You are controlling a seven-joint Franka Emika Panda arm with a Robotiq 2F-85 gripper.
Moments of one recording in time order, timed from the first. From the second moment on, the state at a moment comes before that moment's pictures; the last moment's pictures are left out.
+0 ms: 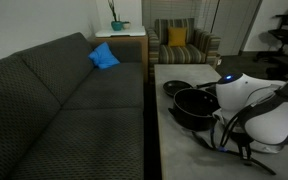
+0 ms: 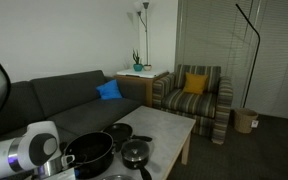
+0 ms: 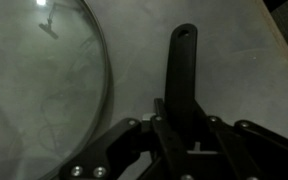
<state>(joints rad) 0.22 1.42 -0.02 -1.47 -0.44 2.51 -0.33</state>
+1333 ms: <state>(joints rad) 0.30 1.41 -0.07 -1.50 -0.47 2.51 -0.28</state>
